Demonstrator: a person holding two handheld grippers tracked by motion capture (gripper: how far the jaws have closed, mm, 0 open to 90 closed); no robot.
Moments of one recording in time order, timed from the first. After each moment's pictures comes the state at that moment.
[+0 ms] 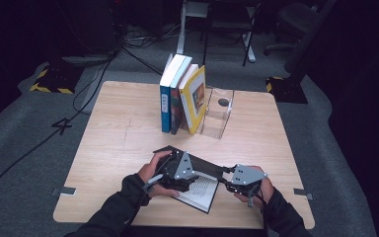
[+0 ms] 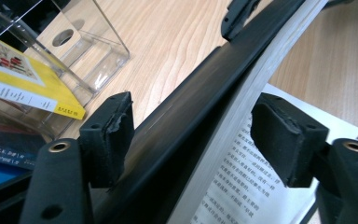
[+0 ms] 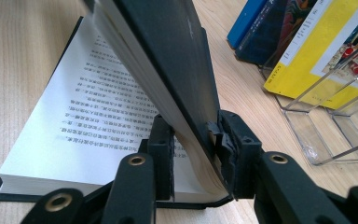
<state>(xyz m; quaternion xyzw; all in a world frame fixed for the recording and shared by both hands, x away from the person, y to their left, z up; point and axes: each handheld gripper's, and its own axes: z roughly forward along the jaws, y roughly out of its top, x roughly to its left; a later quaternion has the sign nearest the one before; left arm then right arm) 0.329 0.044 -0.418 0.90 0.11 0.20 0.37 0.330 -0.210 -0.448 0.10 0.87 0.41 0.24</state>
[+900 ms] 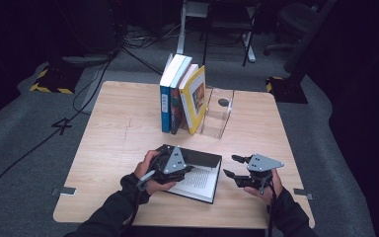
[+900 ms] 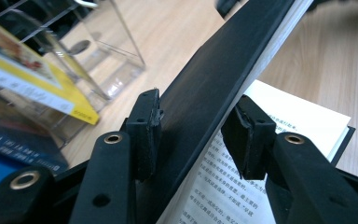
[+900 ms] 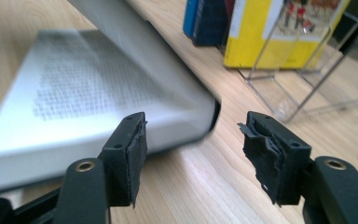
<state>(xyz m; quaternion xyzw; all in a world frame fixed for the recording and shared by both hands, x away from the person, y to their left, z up) 0.342 0.075 -0.414 0.86 0.16 0.20 0.44 0.356 -0.251 -0.455 0.21 0.84 0.46 0.21</state>
